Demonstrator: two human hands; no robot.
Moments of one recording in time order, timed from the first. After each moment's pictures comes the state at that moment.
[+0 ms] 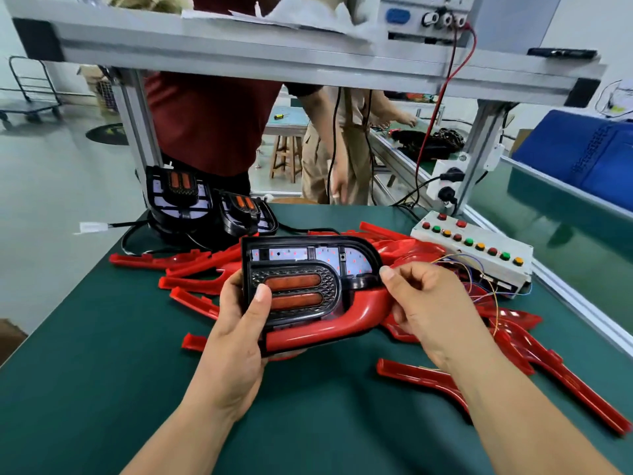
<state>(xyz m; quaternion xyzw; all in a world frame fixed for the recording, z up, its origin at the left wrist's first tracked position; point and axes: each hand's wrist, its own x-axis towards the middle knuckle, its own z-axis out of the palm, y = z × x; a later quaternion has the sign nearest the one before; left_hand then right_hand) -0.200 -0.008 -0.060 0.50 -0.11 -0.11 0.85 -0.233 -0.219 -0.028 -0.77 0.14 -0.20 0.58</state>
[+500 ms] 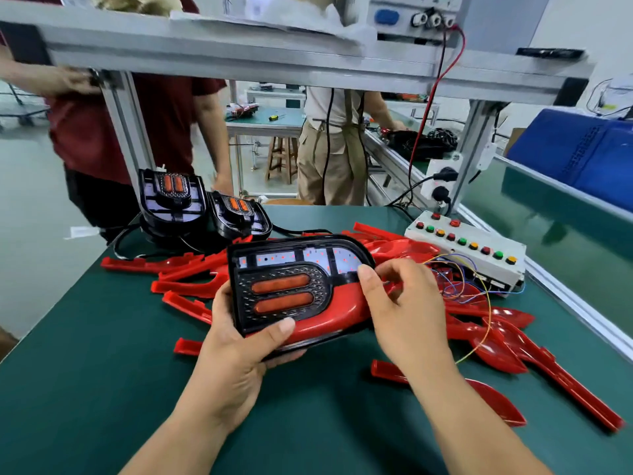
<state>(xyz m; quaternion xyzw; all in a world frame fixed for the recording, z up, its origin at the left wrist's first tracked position) -0.203 -0.009 -0.065 0.51 -0.11 -0.11 0.85 -0.234 -0.197 -0.036 -0.85 0.14 -0.34 0.38</state>
